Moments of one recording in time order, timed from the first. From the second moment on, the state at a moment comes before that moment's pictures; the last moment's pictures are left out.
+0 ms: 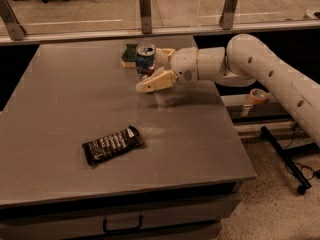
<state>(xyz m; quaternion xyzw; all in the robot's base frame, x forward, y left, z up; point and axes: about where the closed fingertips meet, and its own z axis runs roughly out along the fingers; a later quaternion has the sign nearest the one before) 0.651 0.027 0.881 -0.51 0.59 0.37 0.51</state>
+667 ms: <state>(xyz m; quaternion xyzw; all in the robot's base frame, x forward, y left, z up) 0.647 0.049 0.893 -0.54 0.58 0.37 0.48</state>
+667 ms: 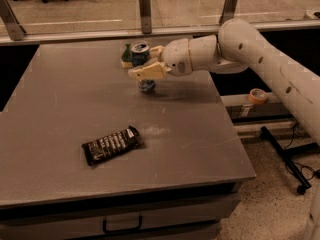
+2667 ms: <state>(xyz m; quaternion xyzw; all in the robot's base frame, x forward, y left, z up) 0.617 0.059 0.872 -0.78 0.61 0.13 0.08</state>
